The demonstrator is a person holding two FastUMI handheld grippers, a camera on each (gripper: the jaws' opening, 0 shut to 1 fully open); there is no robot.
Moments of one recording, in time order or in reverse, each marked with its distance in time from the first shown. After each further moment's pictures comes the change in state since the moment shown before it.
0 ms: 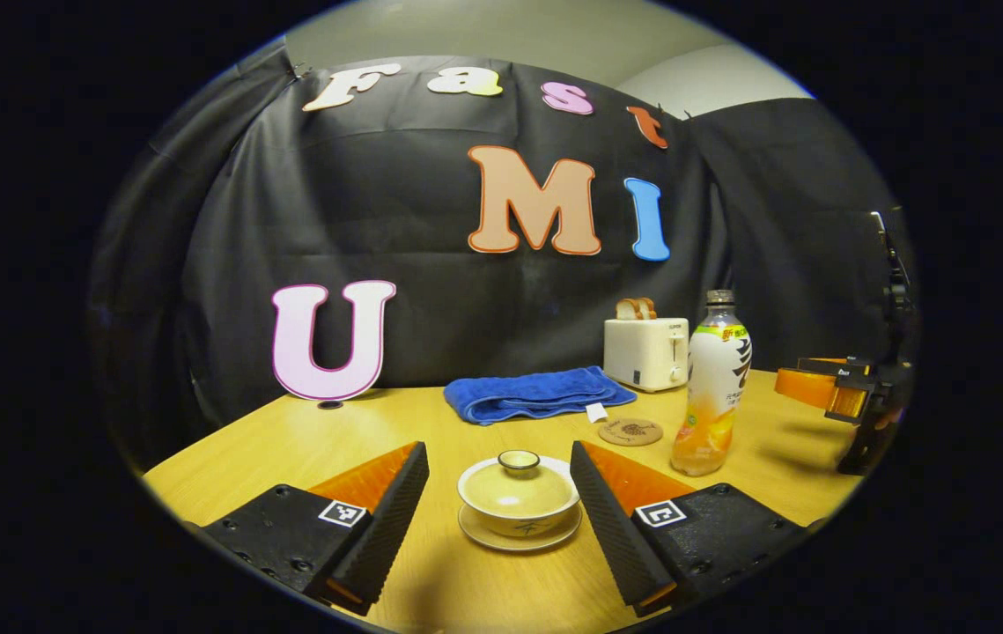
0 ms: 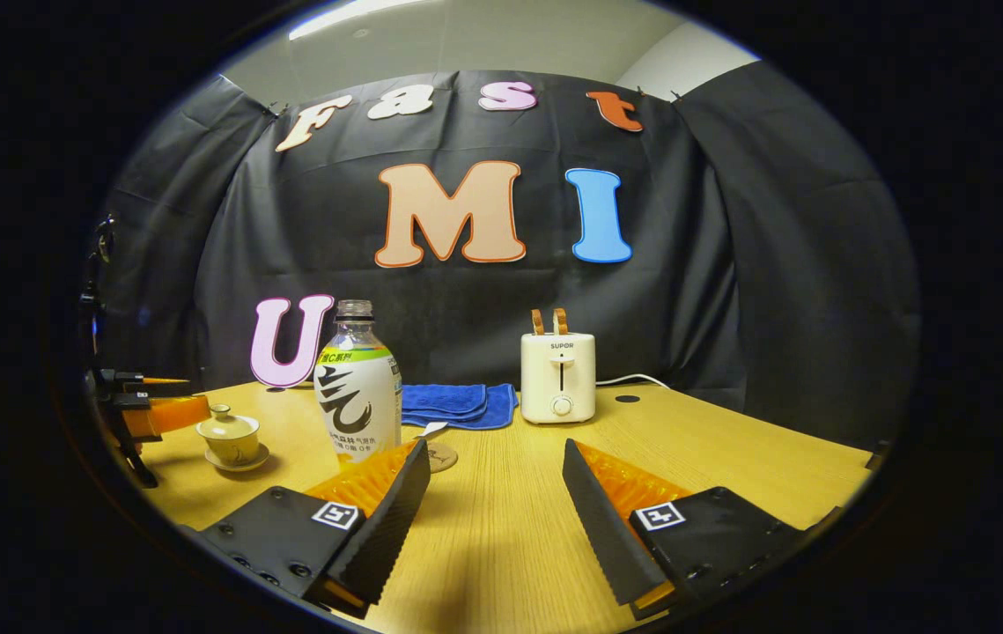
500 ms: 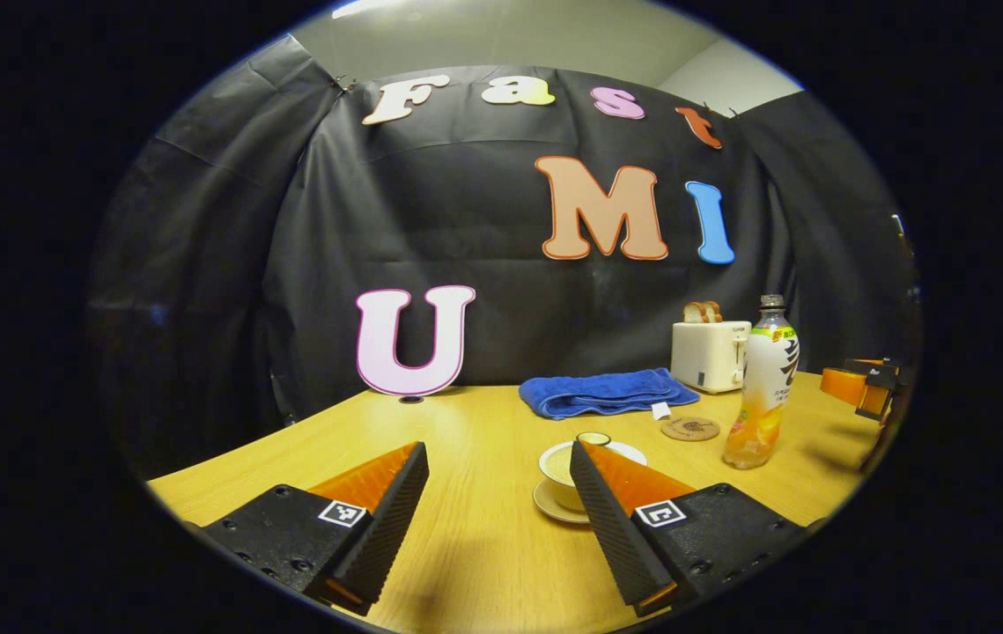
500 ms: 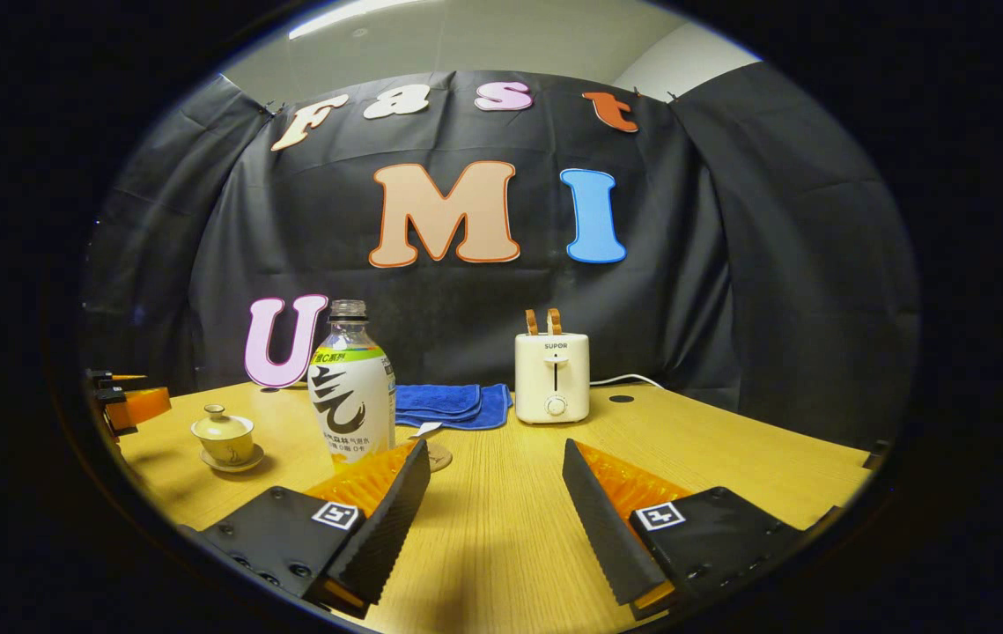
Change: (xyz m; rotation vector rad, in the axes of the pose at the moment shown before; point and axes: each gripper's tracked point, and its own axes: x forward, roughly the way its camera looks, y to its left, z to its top) left arm -0.049 0.047 0.005 -0.012 -0.031 0.251; right arm 0.000 -0.005 0.000 -0.001 -0.001 -0.022
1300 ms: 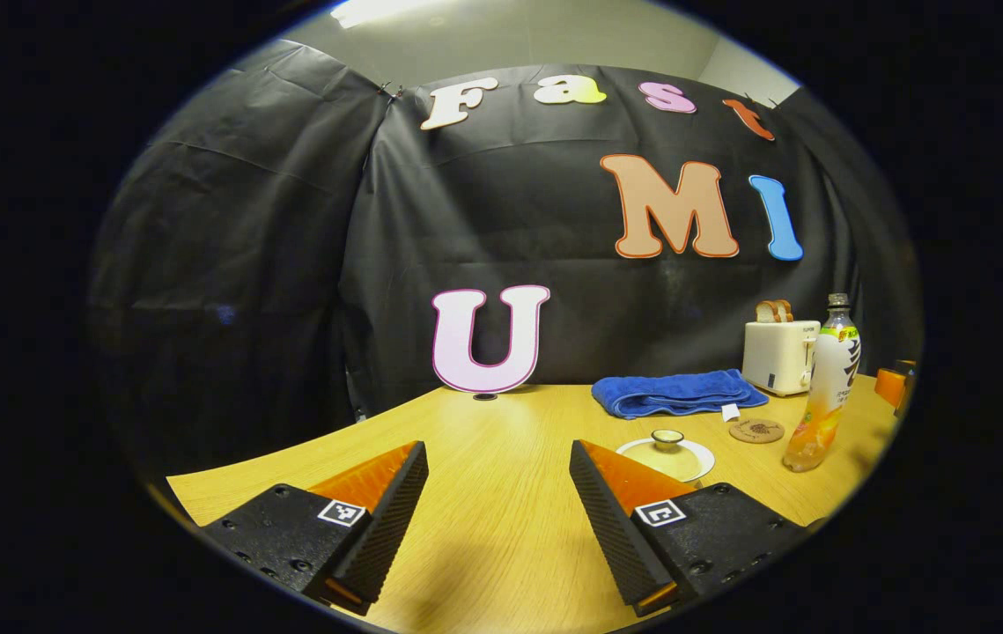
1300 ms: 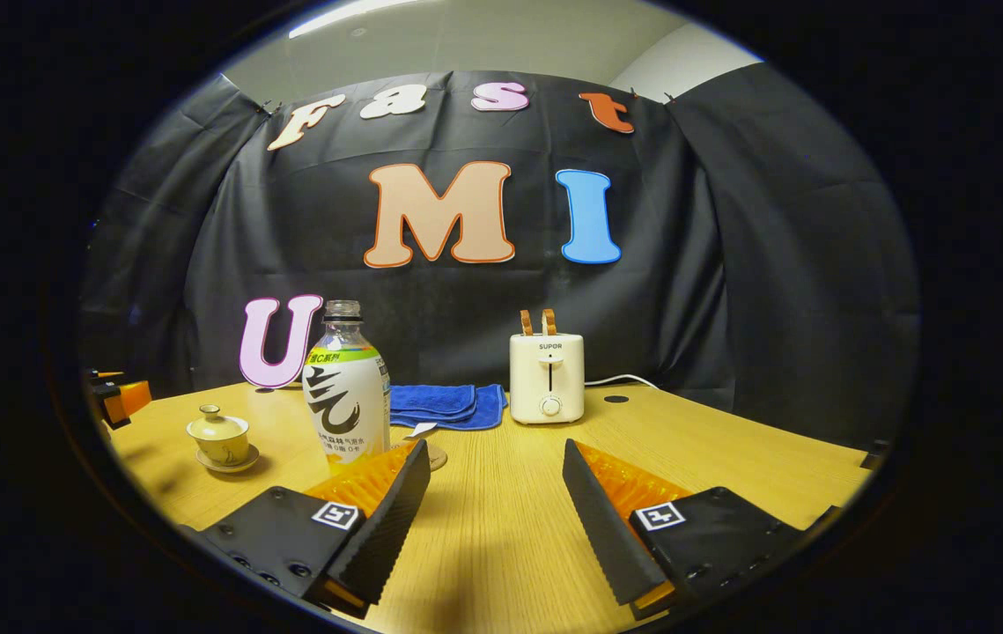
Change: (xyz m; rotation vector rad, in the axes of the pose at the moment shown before) left arm -0.021 0.051 0.001 0.009 0.008 0.278; right arm -0.002 -0.003 0.001 -0.002 -0.002 -0.022
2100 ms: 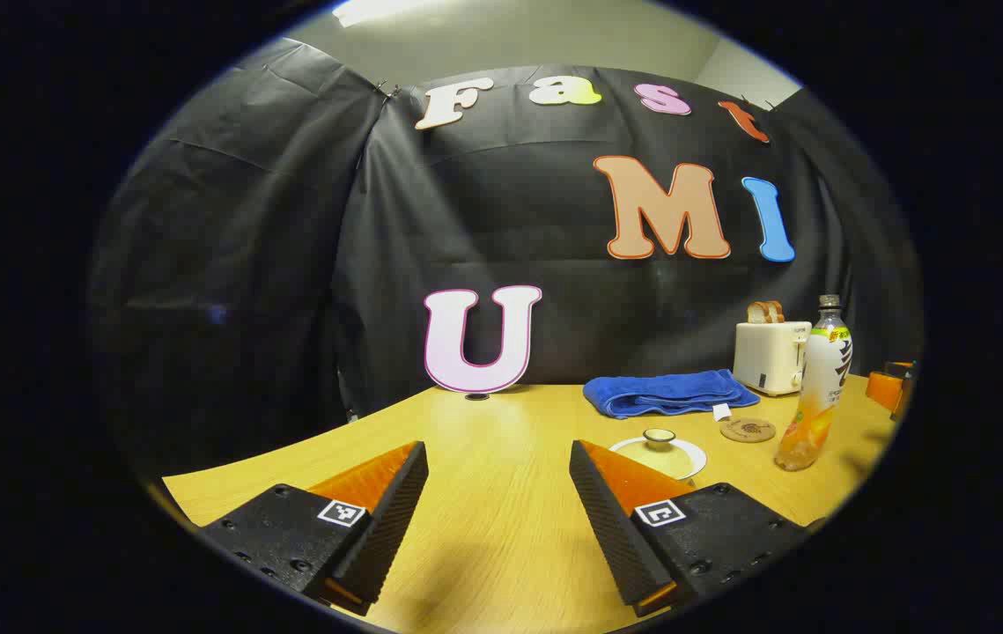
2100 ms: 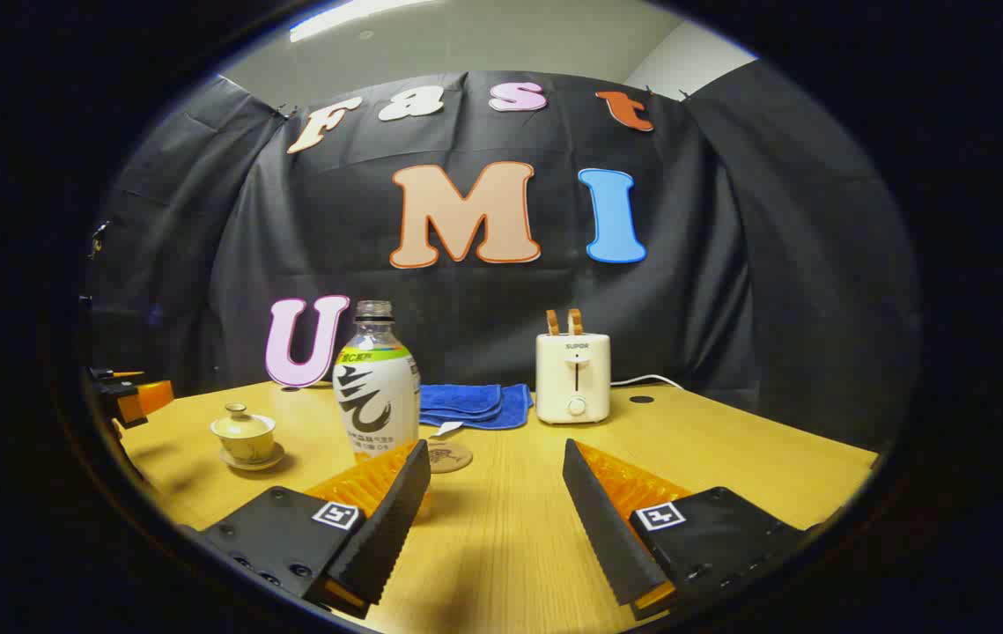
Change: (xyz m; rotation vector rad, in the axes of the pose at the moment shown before) left arm -0.001 0.001 0.000 -0.004 -0.002 -0.006; right arm -0.002 0.012 0.001 0.002 0.004 0.060
